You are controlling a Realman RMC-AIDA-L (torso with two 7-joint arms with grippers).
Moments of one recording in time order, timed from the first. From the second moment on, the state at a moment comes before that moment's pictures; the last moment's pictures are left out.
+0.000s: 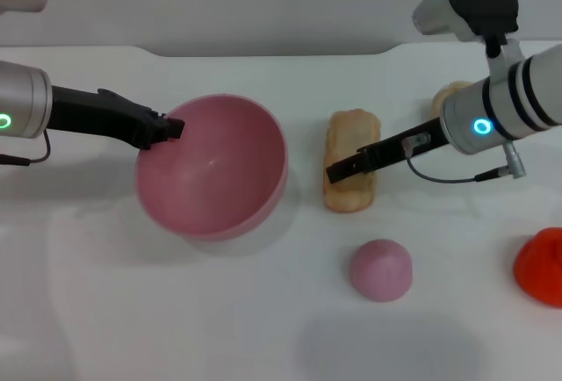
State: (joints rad) left arm -0.62 -2.02 0.93 0.96 2.23 1.38 -2.03; right arm 0.81 2.08 -1.24 -0.74 0.83 1.16 -0.60
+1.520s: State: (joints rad) left arm -0.62 -1.98 0.93 0.96 2.26 1.39 -2.03; right arm 0.53 2.08 -1.24 -1.16 0.87 1.22 -0.23
